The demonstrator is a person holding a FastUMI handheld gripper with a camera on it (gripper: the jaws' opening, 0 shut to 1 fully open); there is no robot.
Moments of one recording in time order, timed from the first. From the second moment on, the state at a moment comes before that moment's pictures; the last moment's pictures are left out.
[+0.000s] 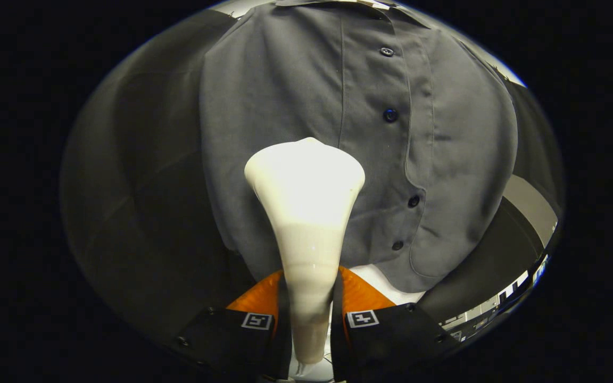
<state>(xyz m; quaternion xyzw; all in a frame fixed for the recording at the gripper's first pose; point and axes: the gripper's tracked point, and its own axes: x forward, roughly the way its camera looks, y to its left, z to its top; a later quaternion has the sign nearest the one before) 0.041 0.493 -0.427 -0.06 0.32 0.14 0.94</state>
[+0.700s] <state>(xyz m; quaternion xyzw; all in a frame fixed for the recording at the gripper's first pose) -0.002 0.408 -0.297 -0.03 0.27 0.15 0.95</state>
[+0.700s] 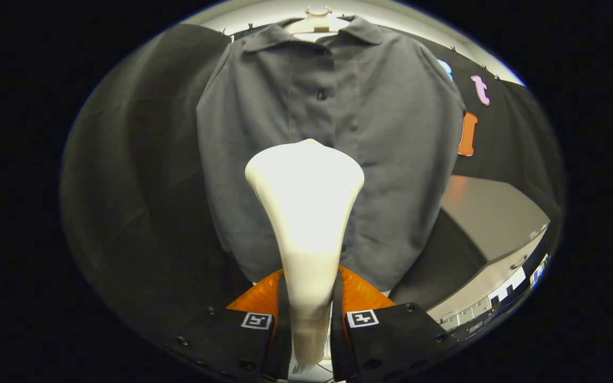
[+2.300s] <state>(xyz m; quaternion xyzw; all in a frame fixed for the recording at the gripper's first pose) 0.018 0.256 -0.004 0.02 0.08 0.17 0.98</state>
